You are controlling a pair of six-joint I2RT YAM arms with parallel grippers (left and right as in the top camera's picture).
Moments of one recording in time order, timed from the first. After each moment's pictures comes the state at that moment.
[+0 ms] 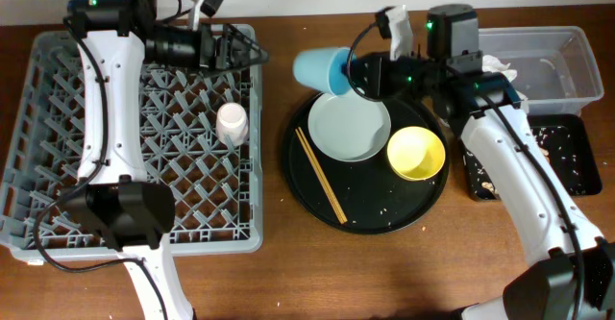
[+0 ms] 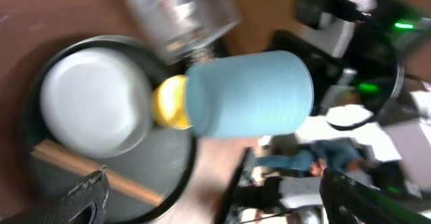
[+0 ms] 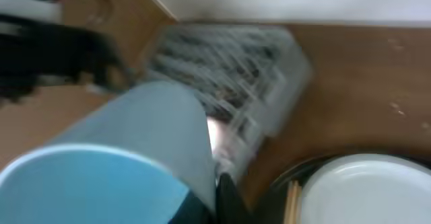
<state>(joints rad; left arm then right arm) 0.00 2.20 2.48 -1.67 1.20 0.33 0.20 1.64 1.48 -0.41 -0.77 0.27</state>
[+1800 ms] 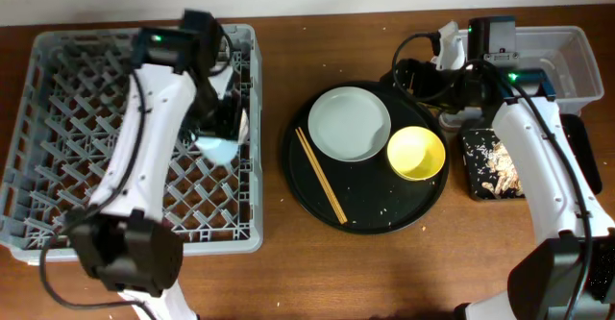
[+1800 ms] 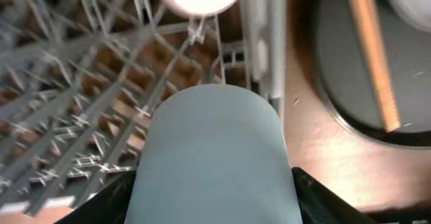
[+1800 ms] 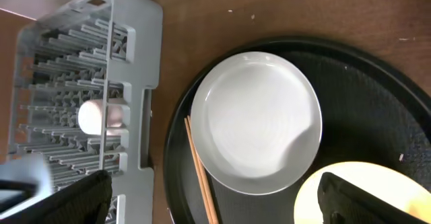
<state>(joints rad) -0.19 1.92 1.95 -1.58 0.02 -0.07 0.01 1.67 1.49 -0.78 -0.53 0.28</state>
